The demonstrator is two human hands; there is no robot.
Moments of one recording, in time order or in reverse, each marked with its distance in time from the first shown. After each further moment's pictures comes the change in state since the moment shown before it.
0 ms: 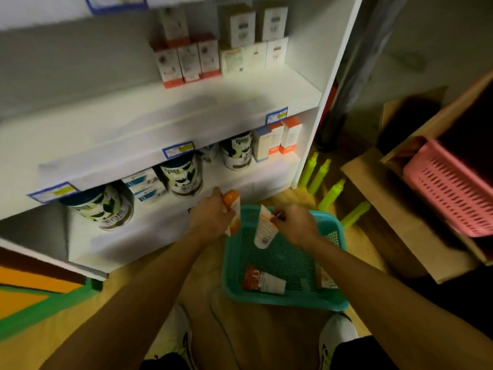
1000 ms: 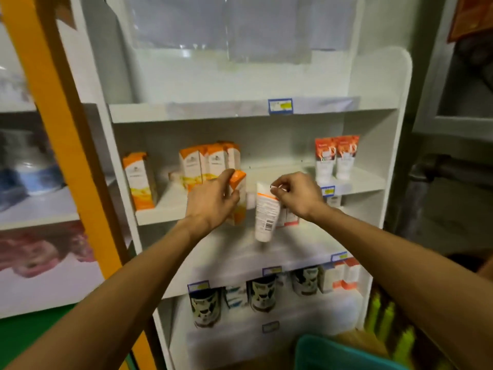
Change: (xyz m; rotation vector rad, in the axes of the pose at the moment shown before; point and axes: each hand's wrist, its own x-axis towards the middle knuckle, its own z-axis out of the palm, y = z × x) left_hand -0.118 -0.003 -0.420 0.155 0.774 0.216; right_hand -0.067 -0.341 -0.272 0.131 0.475 -0.633
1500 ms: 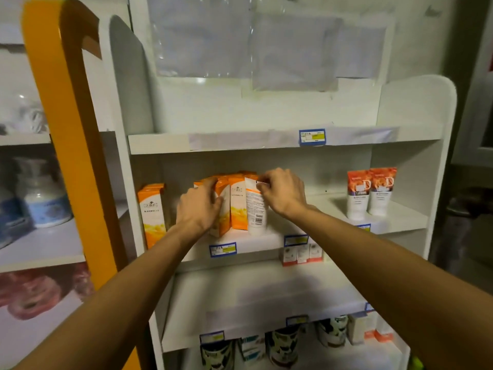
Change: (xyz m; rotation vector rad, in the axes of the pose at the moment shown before) left_hand 0.077 -0.088 -0.013 -0.030 0.044 -0.184; right_hand 0.114 -0.082 0.044 -0.155 0.138 -0.140
